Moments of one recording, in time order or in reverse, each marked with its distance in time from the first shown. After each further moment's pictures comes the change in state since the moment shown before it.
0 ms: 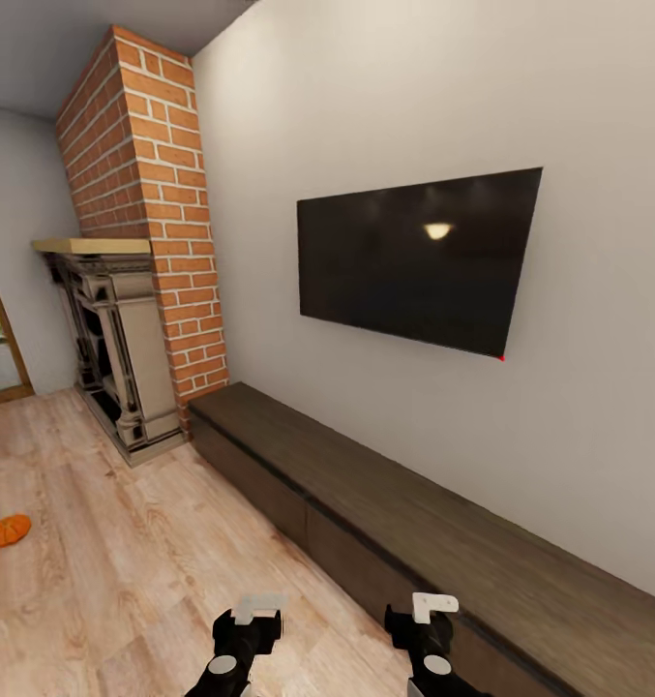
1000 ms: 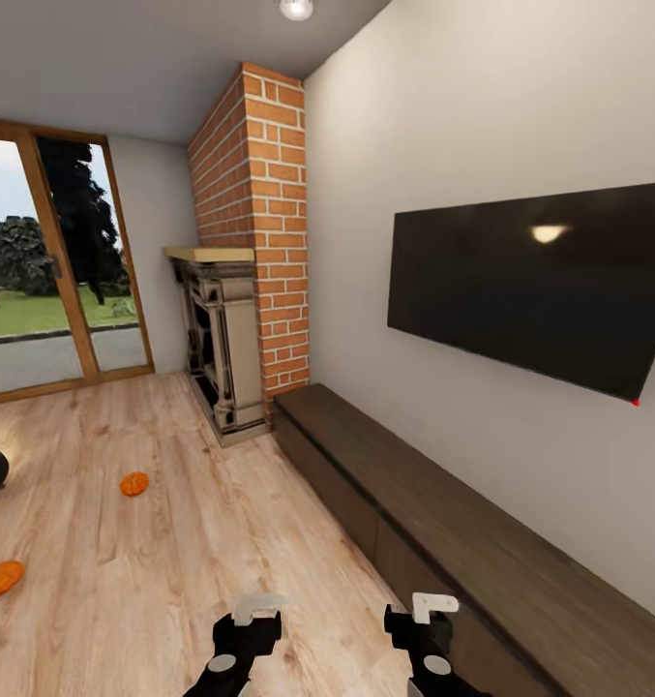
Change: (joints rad) left arm 0.000 0.000 0.000 -0.005 0.045 0.019 -0.002; right arm 0.000 0.000 0.002 0.000 0.000 0.000 0.002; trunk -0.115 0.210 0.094
